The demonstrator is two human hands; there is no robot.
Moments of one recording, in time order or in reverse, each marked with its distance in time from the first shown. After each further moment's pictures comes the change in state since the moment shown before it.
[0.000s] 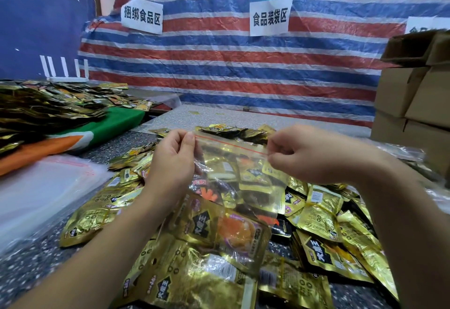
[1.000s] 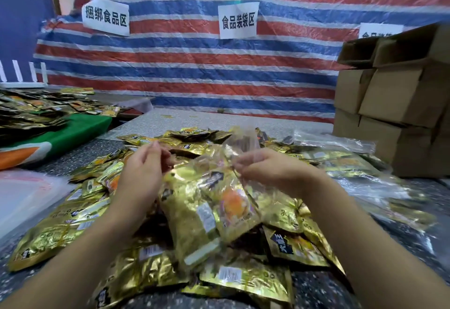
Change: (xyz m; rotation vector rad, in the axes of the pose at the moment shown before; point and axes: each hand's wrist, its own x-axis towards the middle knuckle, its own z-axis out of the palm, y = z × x) left_hand -0.001 -0.007 0.010 0.027 0.006 -0.128; right_hand 0.012 0.050 0.049 0.829 -0.149 0.166
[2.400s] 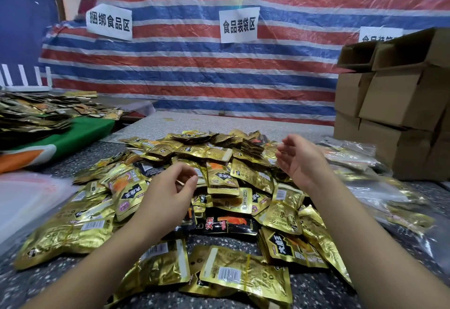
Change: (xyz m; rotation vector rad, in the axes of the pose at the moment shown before) left_hand -0.028 -0.009 0.011 0.361 -0.250 0.211; right_hand 0.011 0.033 -0.038 0.855 0.668 0.009
